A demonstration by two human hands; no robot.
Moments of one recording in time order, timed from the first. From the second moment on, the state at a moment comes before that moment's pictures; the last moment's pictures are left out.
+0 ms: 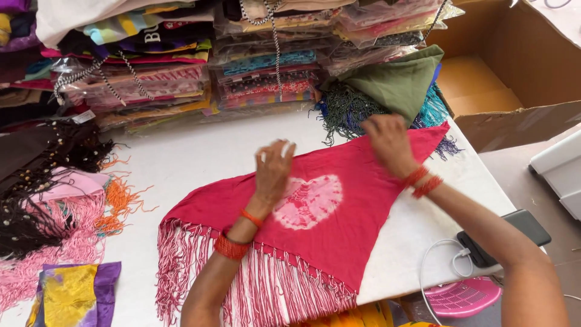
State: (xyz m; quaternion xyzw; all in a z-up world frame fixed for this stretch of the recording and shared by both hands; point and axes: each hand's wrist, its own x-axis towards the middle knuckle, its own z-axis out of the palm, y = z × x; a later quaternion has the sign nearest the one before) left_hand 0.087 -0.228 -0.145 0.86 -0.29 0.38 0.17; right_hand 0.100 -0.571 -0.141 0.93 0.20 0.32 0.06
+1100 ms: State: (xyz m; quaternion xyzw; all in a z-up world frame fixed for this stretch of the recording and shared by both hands) left_hand 0.035 -0.197 -0.124 0.92 -0.34 -0.07 0.16; right_hand 0.032 -0.561 -0.150 0.96 0.28 0.05 -0.04
